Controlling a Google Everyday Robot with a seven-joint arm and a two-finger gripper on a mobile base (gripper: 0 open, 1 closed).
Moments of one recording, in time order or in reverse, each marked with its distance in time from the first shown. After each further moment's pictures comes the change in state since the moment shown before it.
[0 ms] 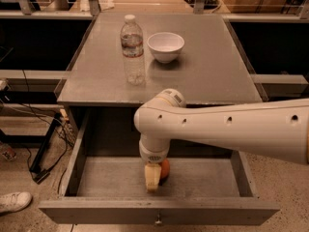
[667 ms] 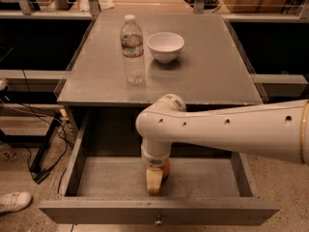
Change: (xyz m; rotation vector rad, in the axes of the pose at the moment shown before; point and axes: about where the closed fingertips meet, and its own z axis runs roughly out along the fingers) arm 0.006 0.008 0.017 -0.032 0.007 0.016
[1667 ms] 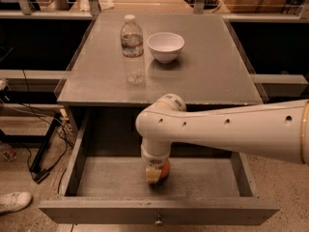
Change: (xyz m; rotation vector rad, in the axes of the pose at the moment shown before) arm 0.000 0.000 0.000 0.000 0.000 0.000
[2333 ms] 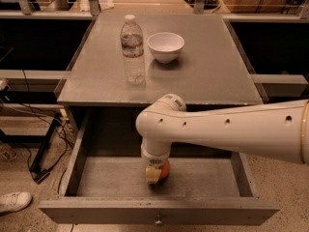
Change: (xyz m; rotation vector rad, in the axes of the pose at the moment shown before) arm 0.000 0.000 0.000 0.000 0.000 0.000
